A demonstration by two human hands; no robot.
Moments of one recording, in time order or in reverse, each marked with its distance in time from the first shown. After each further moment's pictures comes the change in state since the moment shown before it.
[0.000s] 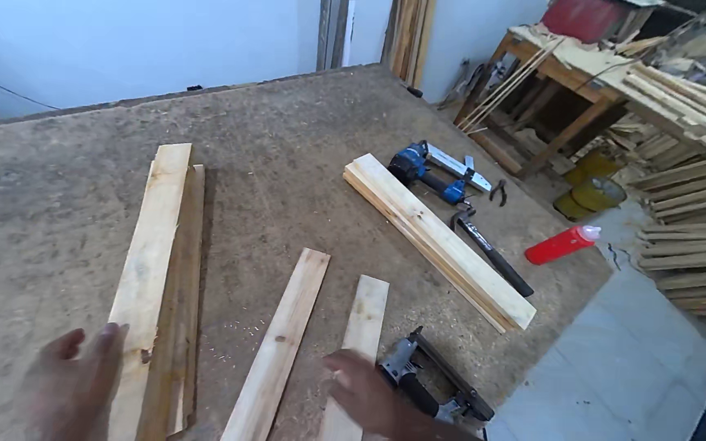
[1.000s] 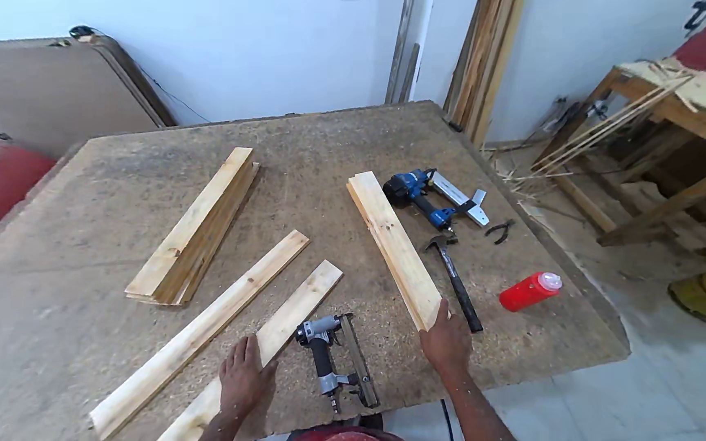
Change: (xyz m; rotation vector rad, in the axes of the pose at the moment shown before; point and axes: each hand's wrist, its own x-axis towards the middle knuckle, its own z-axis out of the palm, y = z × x) left_hand -0.383 0.057 0.218 0.574 -0.137 0.053; right_hand -0.099 0.218 -0.291 -0.810 0.348 0.548
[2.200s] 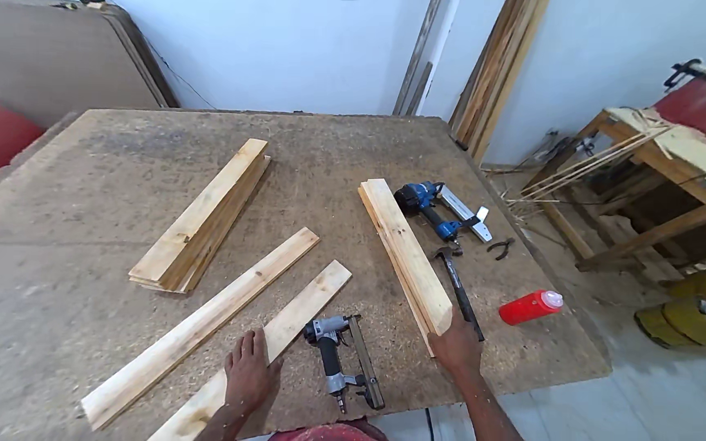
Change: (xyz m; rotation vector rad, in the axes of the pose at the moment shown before) left_hand 0.001 -0.002 -0.004 0.012 -0.012 0.042; right_hand -0.005 -0.006 -0.025 0.067 0.051 0.021
